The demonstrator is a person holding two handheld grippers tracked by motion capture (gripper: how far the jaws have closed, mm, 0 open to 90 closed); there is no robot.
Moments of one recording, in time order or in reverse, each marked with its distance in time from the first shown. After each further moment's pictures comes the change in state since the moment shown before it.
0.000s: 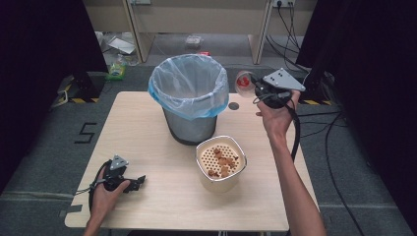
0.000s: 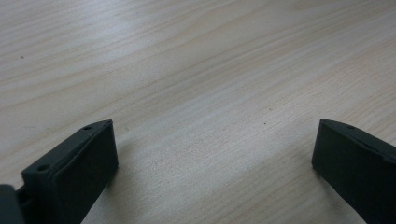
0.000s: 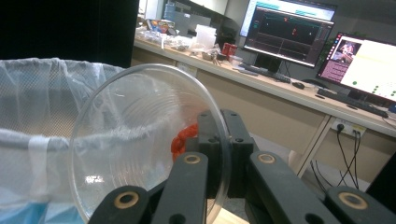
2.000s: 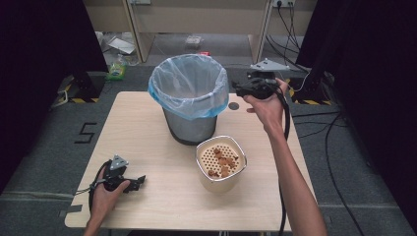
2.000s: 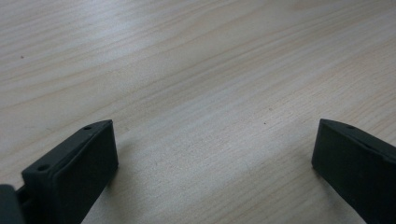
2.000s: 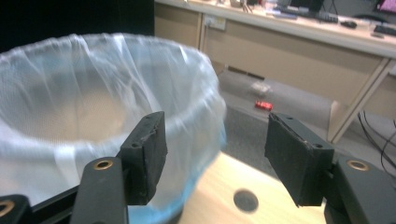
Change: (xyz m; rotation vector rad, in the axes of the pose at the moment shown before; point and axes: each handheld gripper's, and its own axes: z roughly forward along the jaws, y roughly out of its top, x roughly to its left) left arm 0.000 0.000 0.000 0.000 0.000 0.001; right arm 0.006 0.011 0.031 0.231 0.113 0.119
